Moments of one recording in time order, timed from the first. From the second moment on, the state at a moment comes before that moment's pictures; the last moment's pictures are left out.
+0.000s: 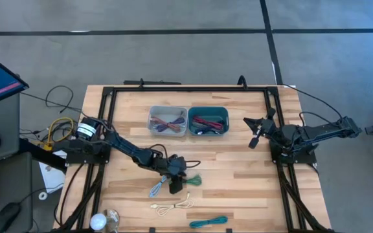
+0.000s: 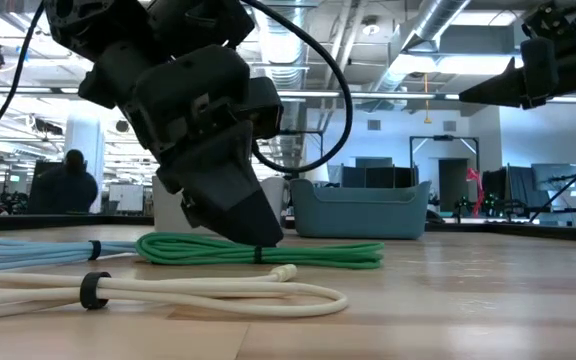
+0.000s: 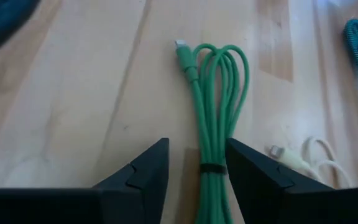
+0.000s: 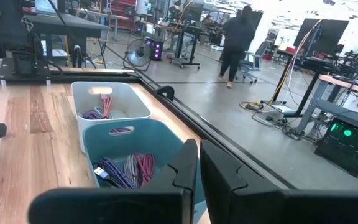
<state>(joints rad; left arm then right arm) -0.34 1.75 0.87 0.24 -0.01 -0.54 0.23 0.23 0.15 -0.01 0.84 -0.13</state>
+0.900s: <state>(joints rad) -0.35 1.80 0.87 0.27 -0.01 -0.57 0.23 0.23 0.15 -0.01 0.84 -0.13</state>
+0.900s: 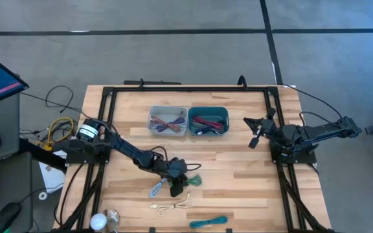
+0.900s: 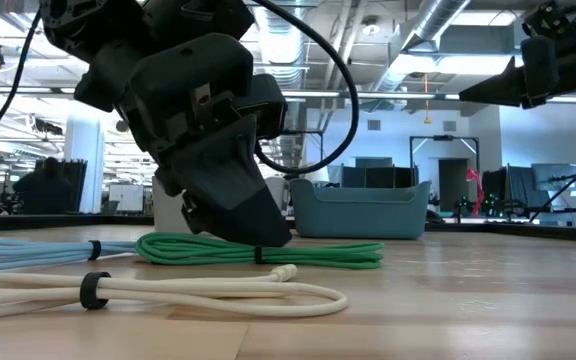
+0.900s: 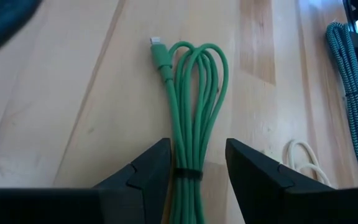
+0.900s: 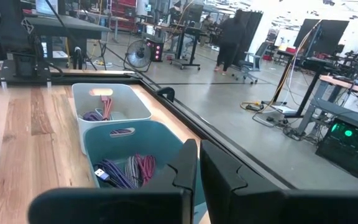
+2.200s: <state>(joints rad) -0.27 1.51 0.86 0.18 -0.15 -0.17 0.23 0.23 0.15 0.00 0.84 -0.13</state>
